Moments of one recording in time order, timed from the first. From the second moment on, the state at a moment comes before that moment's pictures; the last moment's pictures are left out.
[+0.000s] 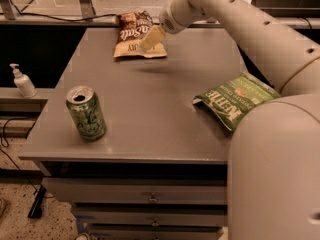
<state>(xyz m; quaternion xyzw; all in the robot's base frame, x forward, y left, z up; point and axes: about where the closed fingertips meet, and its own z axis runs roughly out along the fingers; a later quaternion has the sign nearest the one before) 0.813 -0.005 0.903 -0.47 0.77 0.07 0.43</state>
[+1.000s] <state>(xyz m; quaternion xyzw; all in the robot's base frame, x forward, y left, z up) 0.841 0.043 0.858 -0.45 0.78 0.11 0.41</state>
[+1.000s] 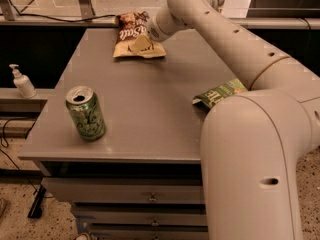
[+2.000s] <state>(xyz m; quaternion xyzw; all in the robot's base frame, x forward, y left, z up) 0.799 0.032 0.894 -0.46 0.75 0.11 0.45</state>
